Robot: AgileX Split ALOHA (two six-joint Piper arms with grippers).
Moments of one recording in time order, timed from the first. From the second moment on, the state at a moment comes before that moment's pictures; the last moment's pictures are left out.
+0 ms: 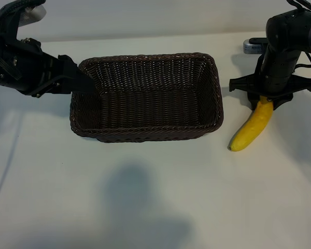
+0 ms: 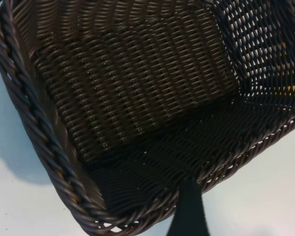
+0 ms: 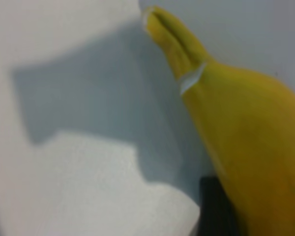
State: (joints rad) left arm -0.09 1.47 -1.06 -0.71 0.83 0.49; right arm 0.26 2.15 -1.46 -0.06 0.87 0.41
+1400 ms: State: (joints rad) left arm -0.09 1.47 -1.06 -0.71 0.83 0.50; right arm 0.26 2.02 -1.61 -0.03 1.05 0.26
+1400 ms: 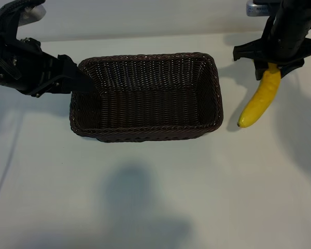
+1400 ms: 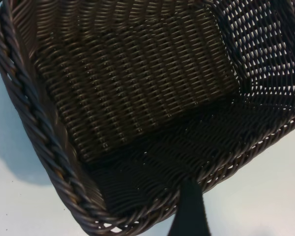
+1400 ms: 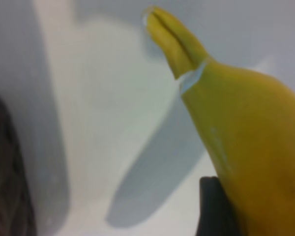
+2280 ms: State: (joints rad) left arm -0.09 1.47 -1.06 -0.71 0.83 0.49; right arm 0.37 2.02 -1.73 0.14 1.09 -0.05
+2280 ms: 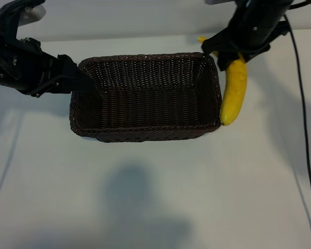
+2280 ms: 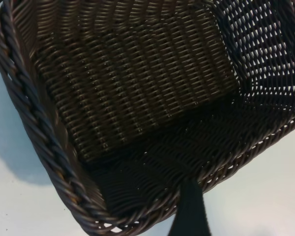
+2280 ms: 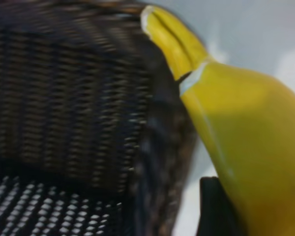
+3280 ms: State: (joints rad) left arm -0.09 1.47 -1.06 -0.71 0.83 0.49; right arm 0.49 2.02 -1.74 0.42 1.04 -0.49
